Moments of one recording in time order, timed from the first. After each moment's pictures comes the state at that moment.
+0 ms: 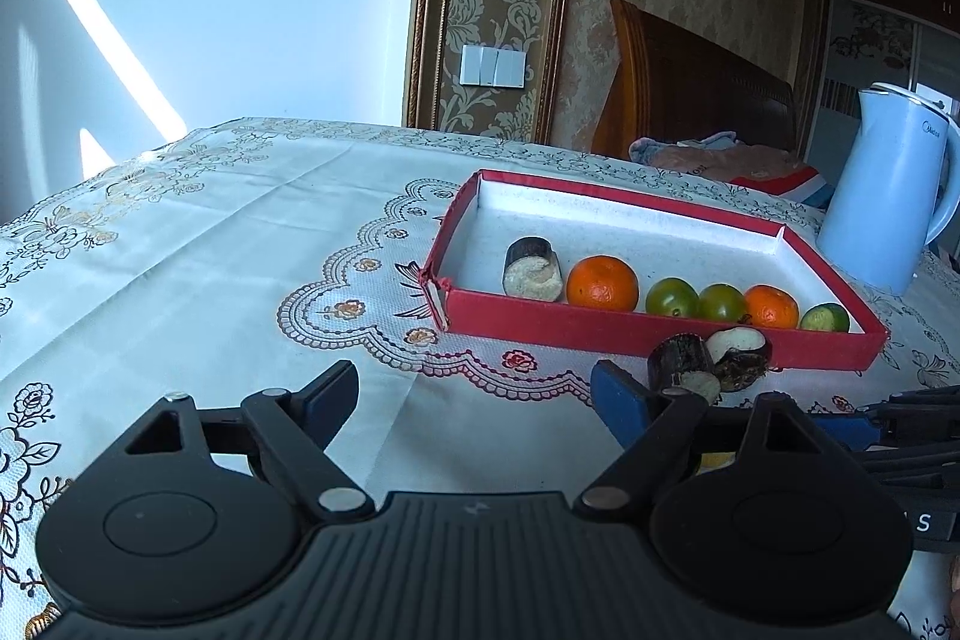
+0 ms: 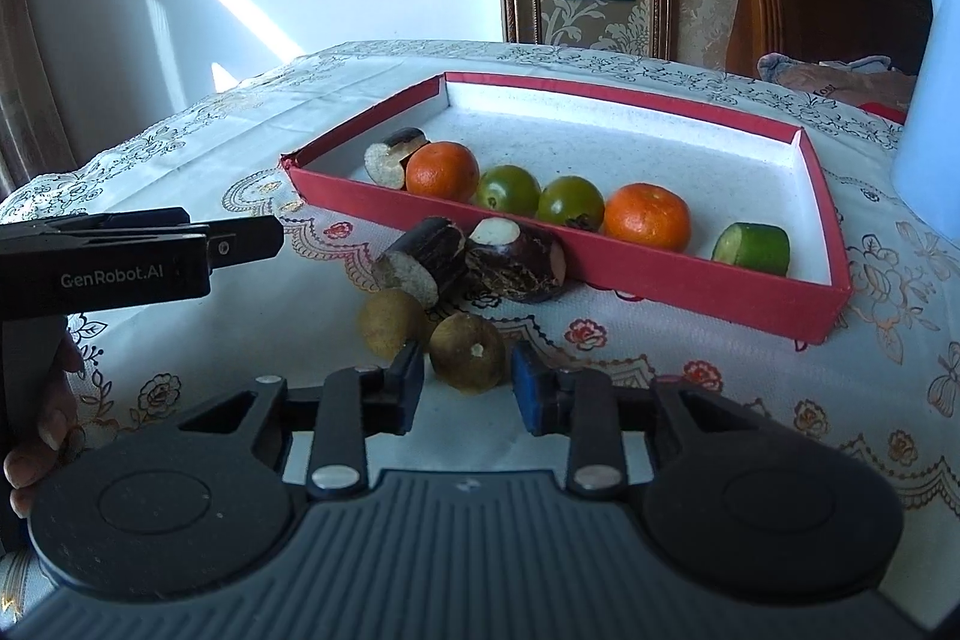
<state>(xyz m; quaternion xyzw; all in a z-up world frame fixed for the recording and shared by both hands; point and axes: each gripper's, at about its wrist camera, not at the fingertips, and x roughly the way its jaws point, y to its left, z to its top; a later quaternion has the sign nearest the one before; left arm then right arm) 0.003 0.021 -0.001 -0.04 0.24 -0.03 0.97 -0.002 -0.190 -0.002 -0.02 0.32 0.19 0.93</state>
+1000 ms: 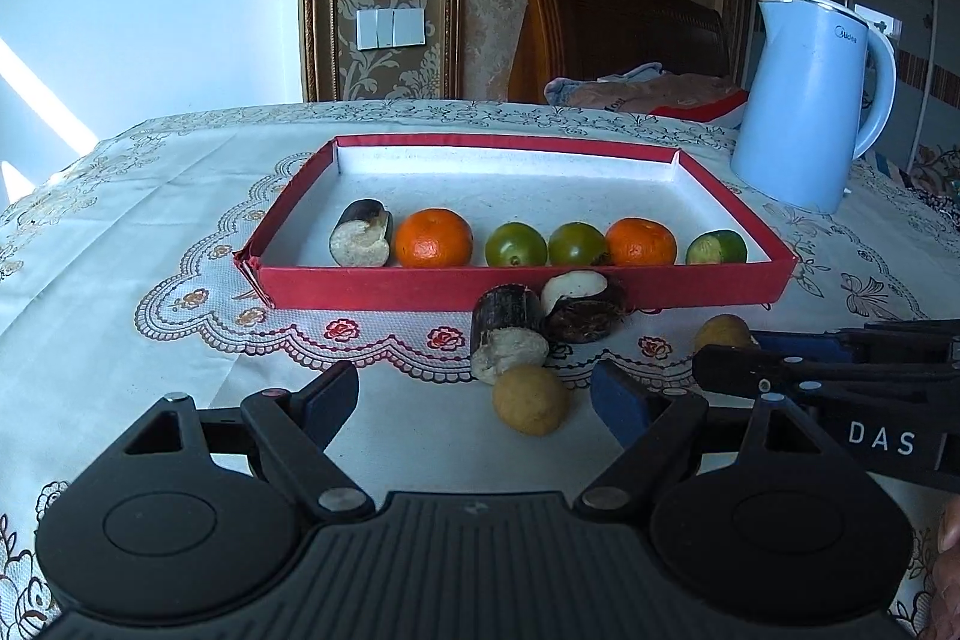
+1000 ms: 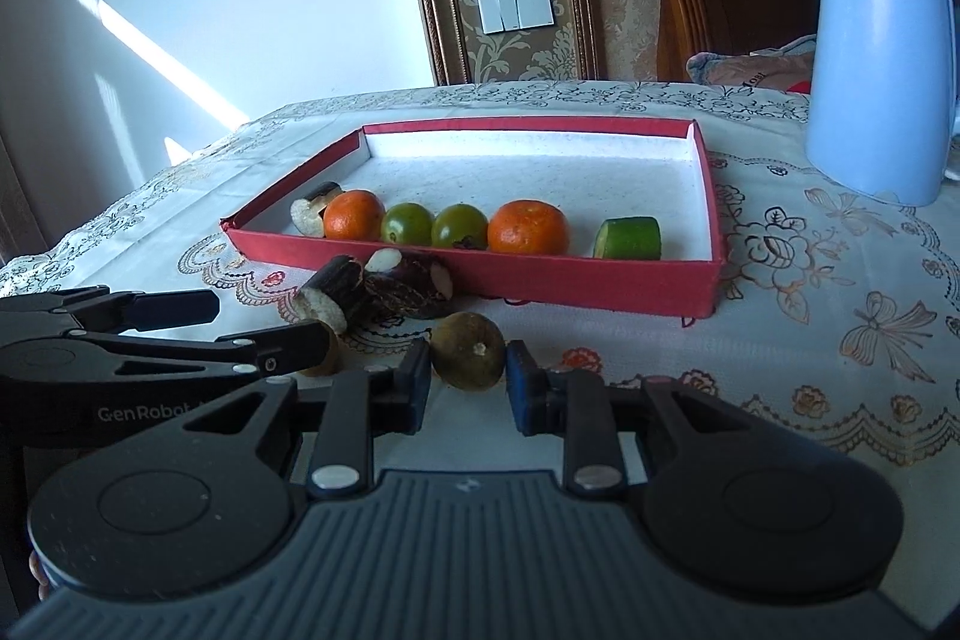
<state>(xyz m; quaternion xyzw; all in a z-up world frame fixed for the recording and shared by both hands) 0.007 -0.055 -0.002 0.02 0.28 -0.10 0.95 -0.019 -0.243 0.004 0.04 0.28 0.14 0.95</state>
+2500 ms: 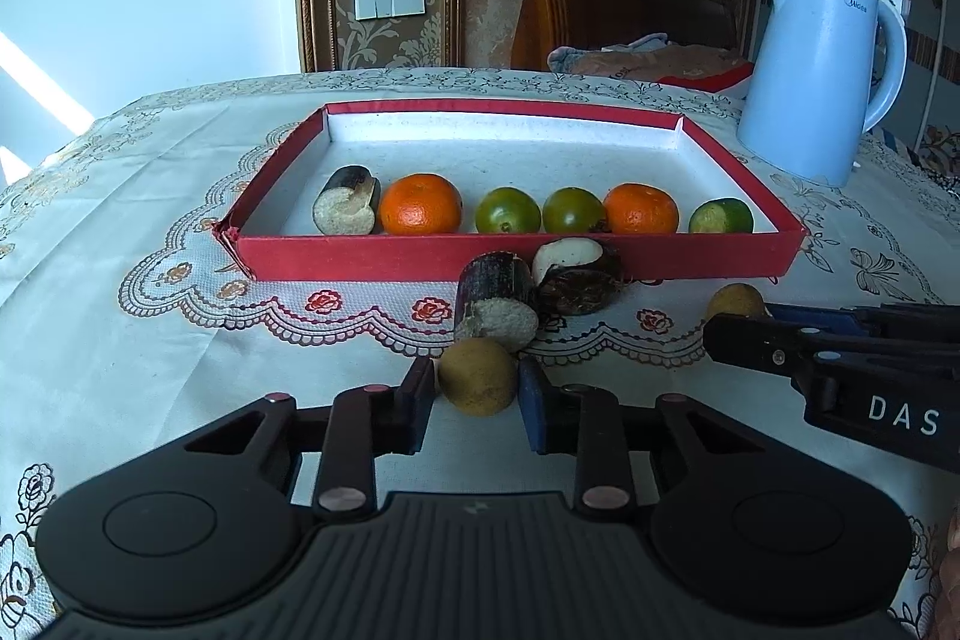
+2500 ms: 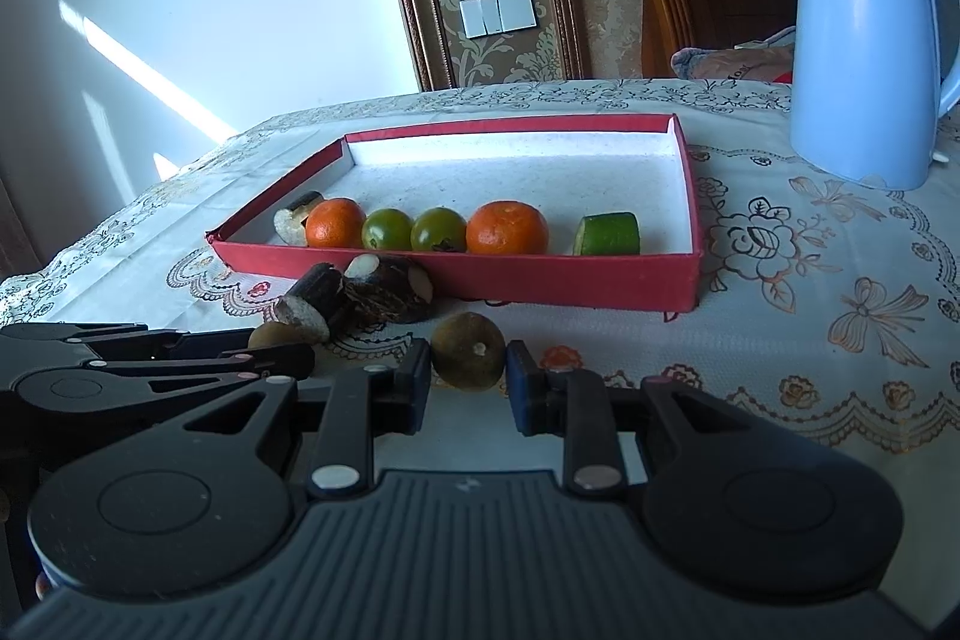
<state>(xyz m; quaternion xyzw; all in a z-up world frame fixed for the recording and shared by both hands) 0.012 -0.063 -0.010 0.02 0.31 -0.09 0.95 -0.018 -0.249 0.001 0.06 0.28 0.13 0.95</state>
